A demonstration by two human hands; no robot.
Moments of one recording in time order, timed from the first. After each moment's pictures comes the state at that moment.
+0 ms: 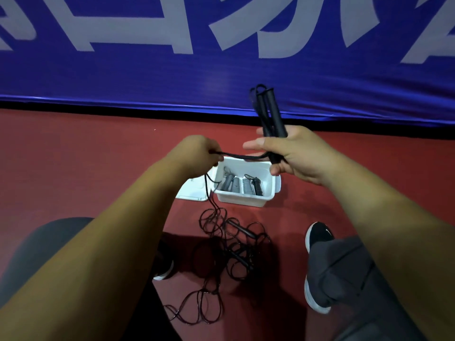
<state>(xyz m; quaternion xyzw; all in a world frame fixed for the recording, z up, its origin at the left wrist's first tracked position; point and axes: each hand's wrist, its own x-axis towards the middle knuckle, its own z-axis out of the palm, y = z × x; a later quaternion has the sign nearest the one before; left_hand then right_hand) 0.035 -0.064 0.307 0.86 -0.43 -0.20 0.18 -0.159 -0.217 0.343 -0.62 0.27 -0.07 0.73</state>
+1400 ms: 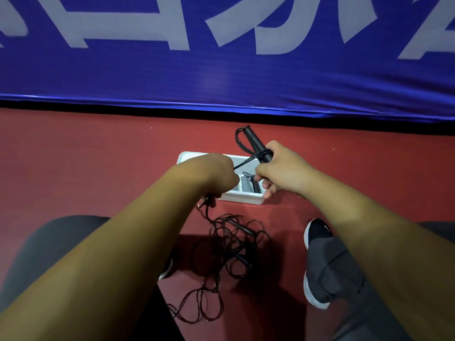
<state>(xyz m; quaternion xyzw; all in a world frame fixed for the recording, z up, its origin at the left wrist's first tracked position) -0.023 -0.072 0.324 0.84 -0.38 -0.38 0.06 -0.152 -0.206 0.291 -0.74 0.37 0.00 0.57</state>
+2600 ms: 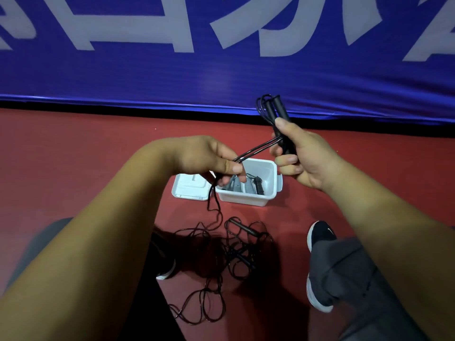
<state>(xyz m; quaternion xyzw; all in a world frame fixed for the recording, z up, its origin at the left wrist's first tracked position) 0.027 -0.050 0.349 0.67 -0.47 -0.52 0.25 -0.157 -0.231 0.316 -0.48 0.30 -0.11 0.82</state>
